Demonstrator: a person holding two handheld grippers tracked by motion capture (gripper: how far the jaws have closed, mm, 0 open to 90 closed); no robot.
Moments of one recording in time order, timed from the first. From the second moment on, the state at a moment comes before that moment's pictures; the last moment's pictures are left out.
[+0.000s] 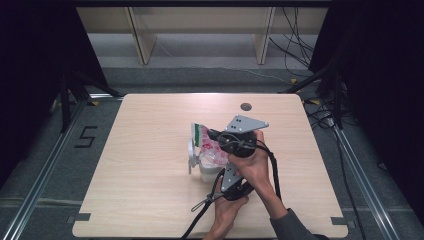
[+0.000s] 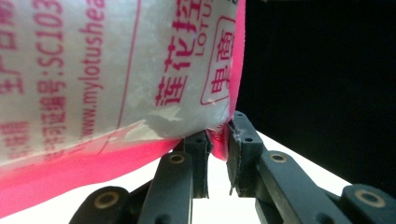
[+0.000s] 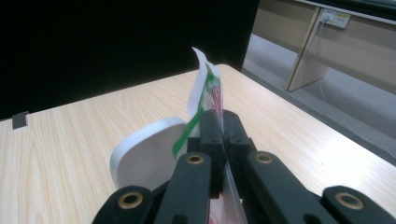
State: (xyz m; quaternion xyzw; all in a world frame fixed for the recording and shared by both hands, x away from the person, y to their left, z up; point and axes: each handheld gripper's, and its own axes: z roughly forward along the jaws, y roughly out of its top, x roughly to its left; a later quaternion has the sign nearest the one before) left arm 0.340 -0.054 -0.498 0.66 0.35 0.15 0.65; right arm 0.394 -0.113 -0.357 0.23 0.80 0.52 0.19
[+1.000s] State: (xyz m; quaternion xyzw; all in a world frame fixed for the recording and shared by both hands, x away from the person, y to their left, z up) left arm 0.342 -0.053 -0.500 0.66 0.35 0.15 0.65; right arm 0.394 -0.112 -0.357 0.23 0.80 0.52 0.20
